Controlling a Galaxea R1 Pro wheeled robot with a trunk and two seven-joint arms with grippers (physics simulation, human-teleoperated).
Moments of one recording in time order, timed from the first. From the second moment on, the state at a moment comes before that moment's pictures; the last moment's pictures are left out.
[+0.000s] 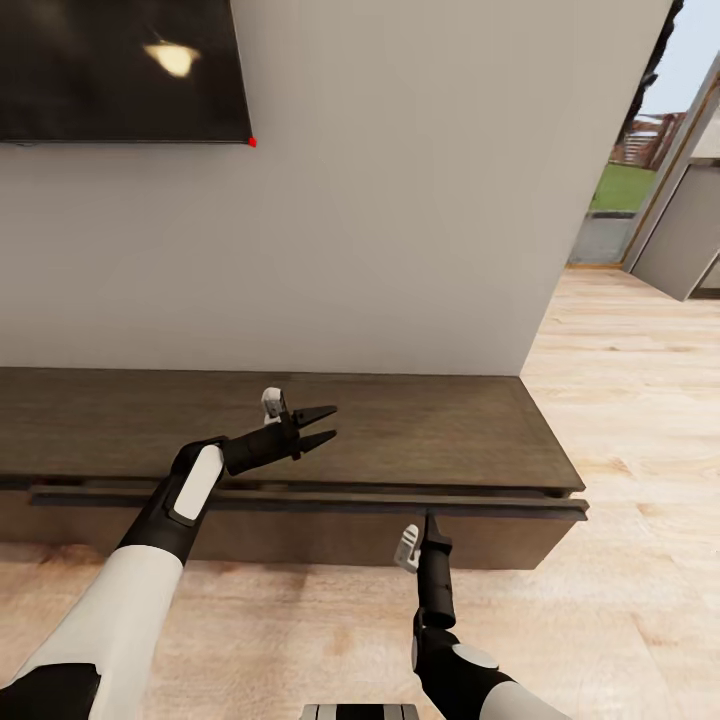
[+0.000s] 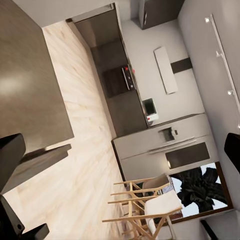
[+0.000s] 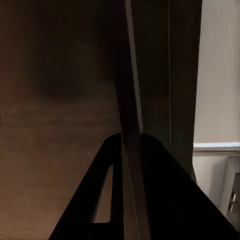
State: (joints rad) left arm -0.82 0.01 0.03 -0.91 0.71 1.00 -0.87; right arm -0.58 0.17 0.46 -0.31 0.98 0.27 -0.90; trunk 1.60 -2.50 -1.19
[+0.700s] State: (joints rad) left arm -0.82 0.01 0.03 -0.91 0.71 0.99 -0.87; right arm -0.58 0.17 0.47 -0.31 0.98 0.26 -0.93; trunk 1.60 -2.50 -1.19
